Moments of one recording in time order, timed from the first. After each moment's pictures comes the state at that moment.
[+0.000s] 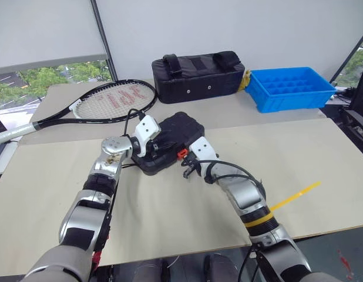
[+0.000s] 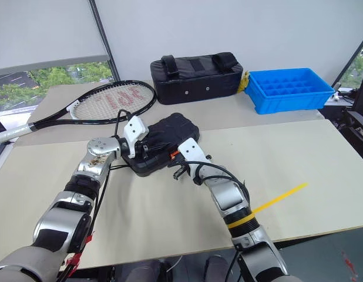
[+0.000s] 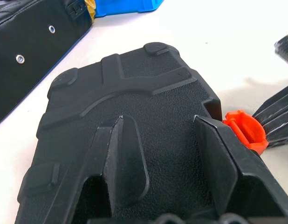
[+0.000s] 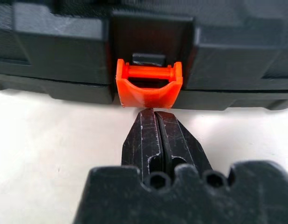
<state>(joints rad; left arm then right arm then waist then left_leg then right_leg) -0.84 0.37 -0.11 0.80 -0.06 -0.15 -0.95 -0.56 -0.17 0.29 0.01 -0.03 0.69 0.44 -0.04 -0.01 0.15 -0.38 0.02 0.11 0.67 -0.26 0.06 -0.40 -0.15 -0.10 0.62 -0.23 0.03</state>
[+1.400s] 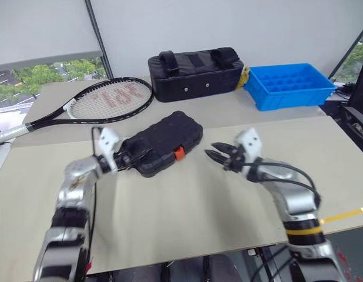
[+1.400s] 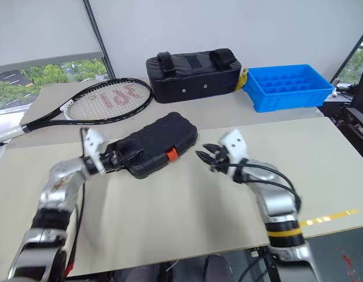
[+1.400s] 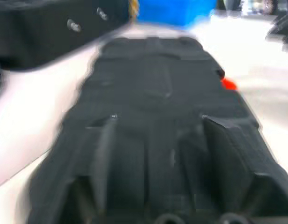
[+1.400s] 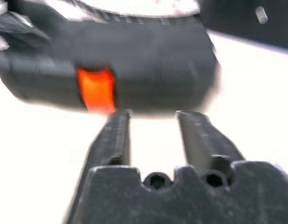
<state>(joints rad) -0.39 0.51 0.15 0.25 -0.36 0.12 -0.97 -0.37 -0.46 -0.02 -0.08 0.24 0.38 0.78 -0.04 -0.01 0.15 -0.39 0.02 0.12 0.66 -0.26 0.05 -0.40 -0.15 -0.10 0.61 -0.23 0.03</state>
